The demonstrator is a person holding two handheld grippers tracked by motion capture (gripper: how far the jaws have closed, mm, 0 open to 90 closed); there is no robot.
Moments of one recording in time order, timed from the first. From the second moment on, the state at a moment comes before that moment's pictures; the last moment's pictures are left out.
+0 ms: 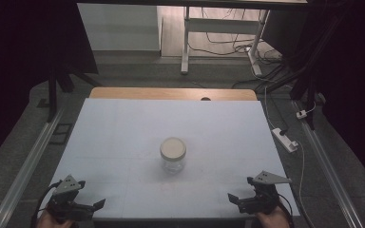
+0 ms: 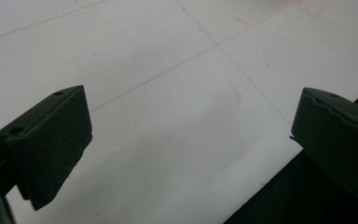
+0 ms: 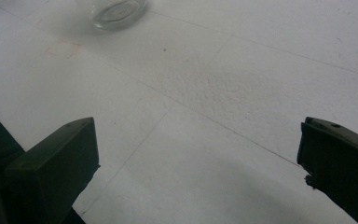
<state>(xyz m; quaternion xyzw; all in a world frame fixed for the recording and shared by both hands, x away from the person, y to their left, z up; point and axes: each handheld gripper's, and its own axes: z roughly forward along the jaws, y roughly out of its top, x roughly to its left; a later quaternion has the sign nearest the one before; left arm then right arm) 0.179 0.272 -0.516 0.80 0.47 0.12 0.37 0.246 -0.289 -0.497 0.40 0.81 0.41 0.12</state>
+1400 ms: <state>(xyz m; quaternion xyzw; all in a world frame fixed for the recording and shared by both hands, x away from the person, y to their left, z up) 0.237 0.216 -0.513 0.83 0.37 0.07 0.41 0.246 -0.285 -0.499 0.39 0.82 0.39 0.11</state>
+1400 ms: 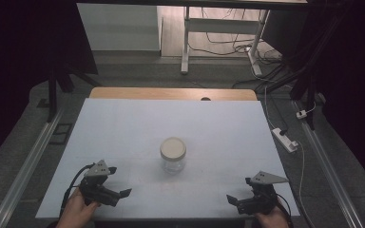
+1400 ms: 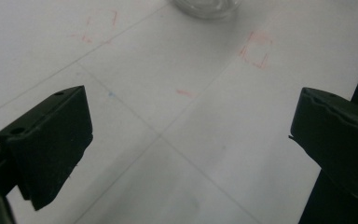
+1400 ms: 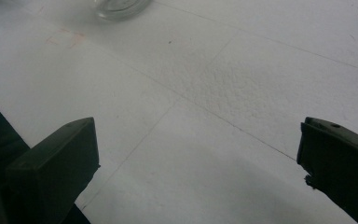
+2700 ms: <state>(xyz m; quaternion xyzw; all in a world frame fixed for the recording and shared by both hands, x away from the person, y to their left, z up) 0.313 0.143 -0.509 0.86 0.31 0.07 0.39 0.246 -0.285 -0.499 0.39 0.83 0.39 0.11</state>
